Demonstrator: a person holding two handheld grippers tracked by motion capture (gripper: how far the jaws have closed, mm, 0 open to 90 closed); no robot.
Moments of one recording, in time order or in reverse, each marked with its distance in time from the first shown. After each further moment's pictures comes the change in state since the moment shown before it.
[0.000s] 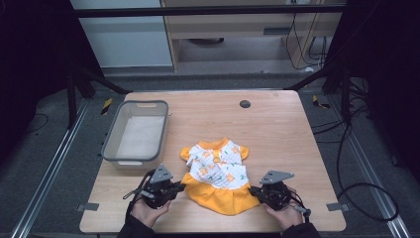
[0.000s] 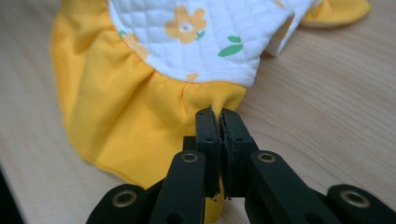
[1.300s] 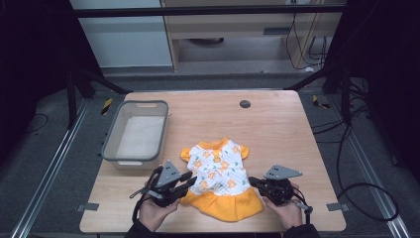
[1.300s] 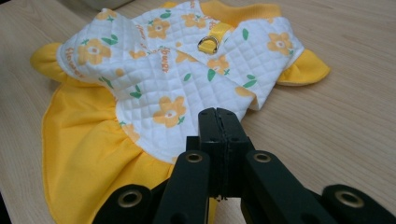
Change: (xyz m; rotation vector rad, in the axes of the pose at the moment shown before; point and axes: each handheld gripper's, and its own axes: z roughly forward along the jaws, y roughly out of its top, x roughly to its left) left arm -0.029 0.027 0.008 -0.104 0.041 0.117; right arm -0.003 0.012 -0.008 -0.154 -0.035 0.012
